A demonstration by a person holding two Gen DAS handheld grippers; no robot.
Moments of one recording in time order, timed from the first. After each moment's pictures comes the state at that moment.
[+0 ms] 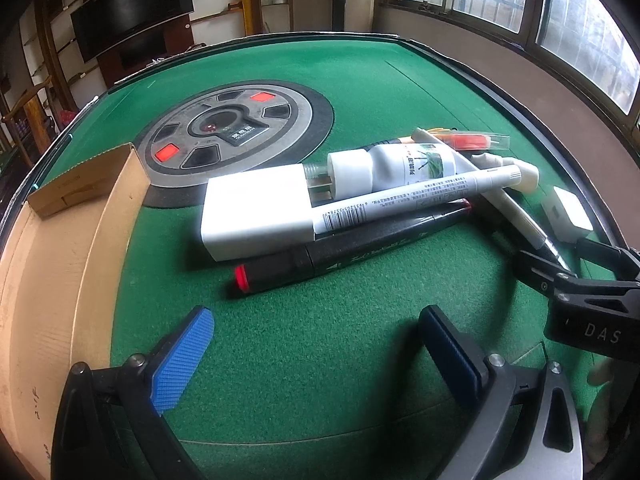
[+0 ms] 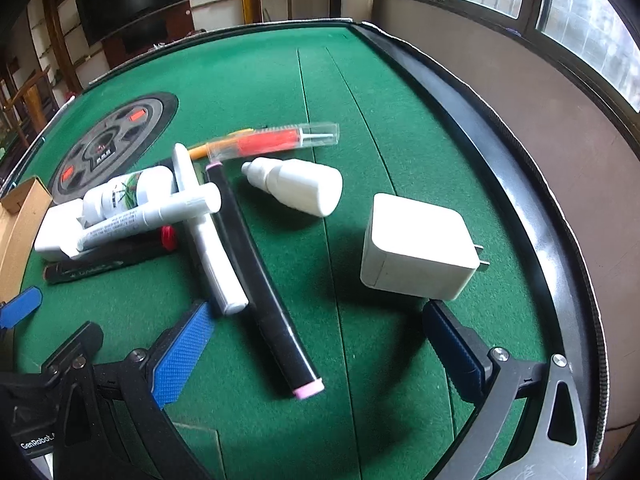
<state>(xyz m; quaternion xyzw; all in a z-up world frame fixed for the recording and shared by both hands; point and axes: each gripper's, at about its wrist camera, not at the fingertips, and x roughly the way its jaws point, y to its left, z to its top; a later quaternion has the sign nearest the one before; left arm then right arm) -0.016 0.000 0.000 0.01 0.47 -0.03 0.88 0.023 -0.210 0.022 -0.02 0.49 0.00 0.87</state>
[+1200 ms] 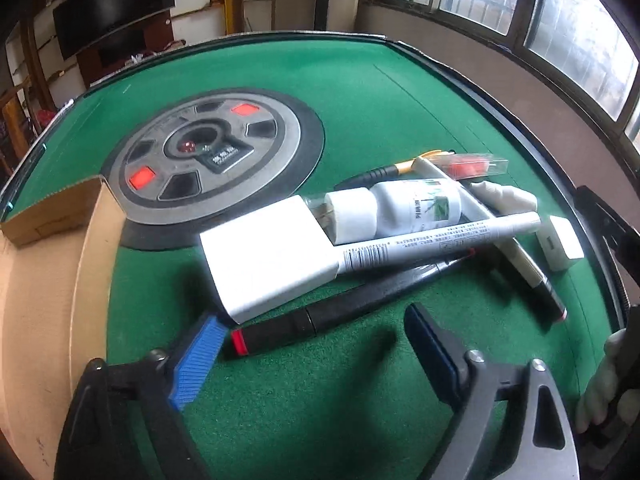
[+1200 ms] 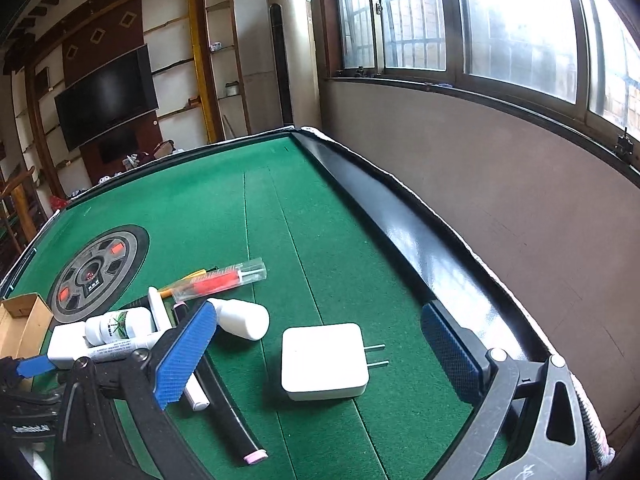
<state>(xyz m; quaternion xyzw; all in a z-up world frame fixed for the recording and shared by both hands) 0.016 0.000 0.009 0.00 0.48 -0.08 0.87 0.001 -0.244 0.062 0.05 0.31 -0.07 0.95</state>
